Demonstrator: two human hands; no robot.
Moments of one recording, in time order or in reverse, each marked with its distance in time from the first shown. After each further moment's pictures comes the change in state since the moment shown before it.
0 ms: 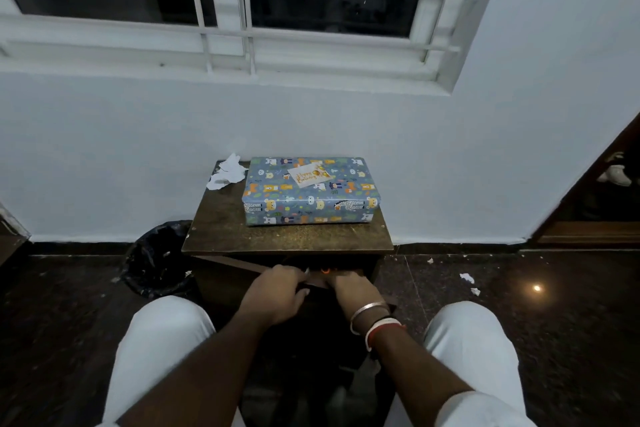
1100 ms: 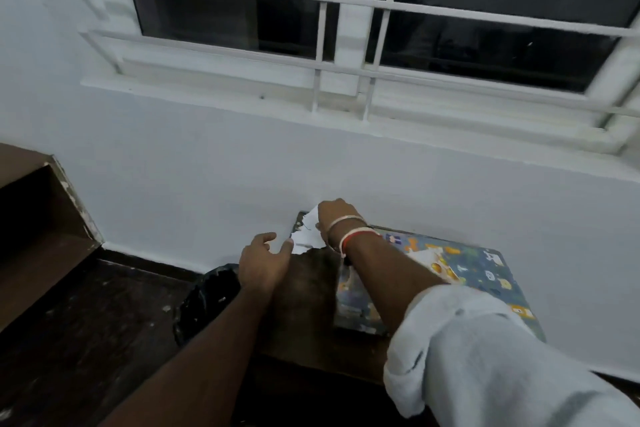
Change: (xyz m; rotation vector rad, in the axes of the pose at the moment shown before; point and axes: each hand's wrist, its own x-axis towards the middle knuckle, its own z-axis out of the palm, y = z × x) left_hand 0.127 -0.211 -0.101 -0.796 0.627 -0.808; right_hand 0.314 -0.183 -0.168 -0.037 0.011 -0.143
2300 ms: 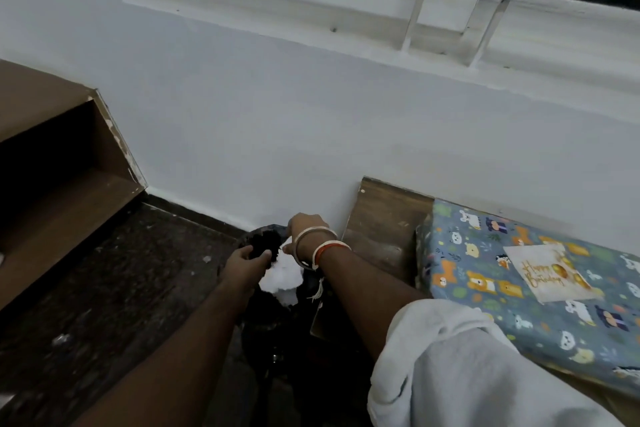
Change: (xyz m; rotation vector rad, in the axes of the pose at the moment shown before) left_hand 0.085 -0.172 -0.051 -0.285 -0.066 -0.458; right_hand 0.059 -0.140 0.136 0.171 -0.241 -0.086
